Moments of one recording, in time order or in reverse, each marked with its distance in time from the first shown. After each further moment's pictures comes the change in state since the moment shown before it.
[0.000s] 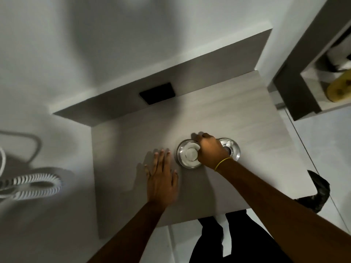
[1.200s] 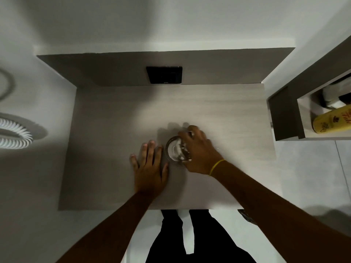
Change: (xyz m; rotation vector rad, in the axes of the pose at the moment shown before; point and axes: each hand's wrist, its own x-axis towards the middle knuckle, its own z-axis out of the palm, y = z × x) left_hand -0.015 -0.009 0.081 0.003 0.173 -0.081; right_hand -0.022 -0.014 -0.001 -0.180 -0.078 -0.201
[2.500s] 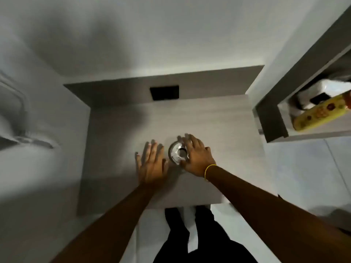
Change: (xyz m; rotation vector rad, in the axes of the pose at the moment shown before) left_hand 0.014 0.008 -0.083 -0.075 -0.089 0.046; right_hand -0.025 -0.028 0.011 0.036 0.027 0.179
